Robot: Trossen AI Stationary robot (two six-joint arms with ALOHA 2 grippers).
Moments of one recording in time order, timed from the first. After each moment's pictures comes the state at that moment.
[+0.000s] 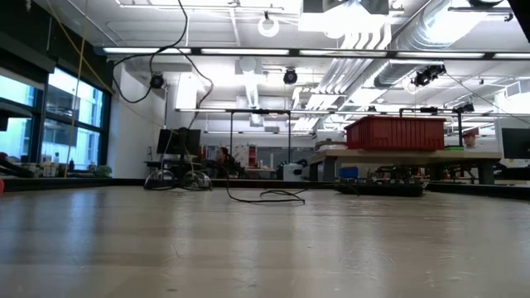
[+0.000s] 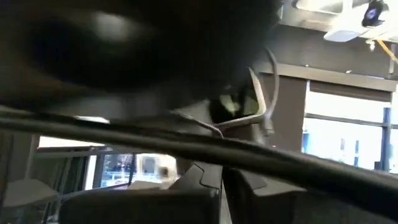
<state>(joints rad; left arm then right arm) -0.09 1.21 1.64 -0.16 -0.03 -1.27 -0.03 1.94 2.01 0.38 -0.03 -0.14</state>
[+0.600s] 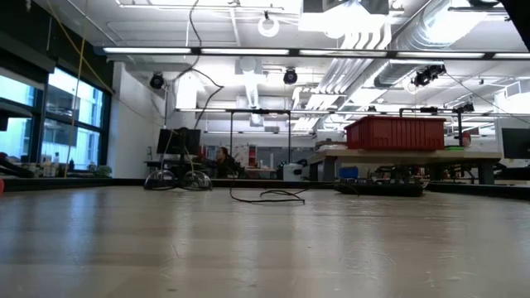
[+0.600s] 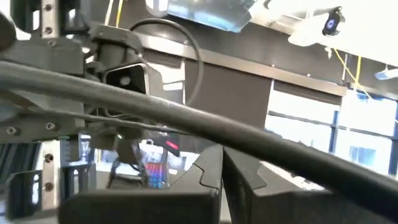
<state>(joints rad) -0.10 1.14 1.64 -0.34 0.04 -1.29 -0.15 1.92 2.01 0.35 -0.01 -0.20</state>
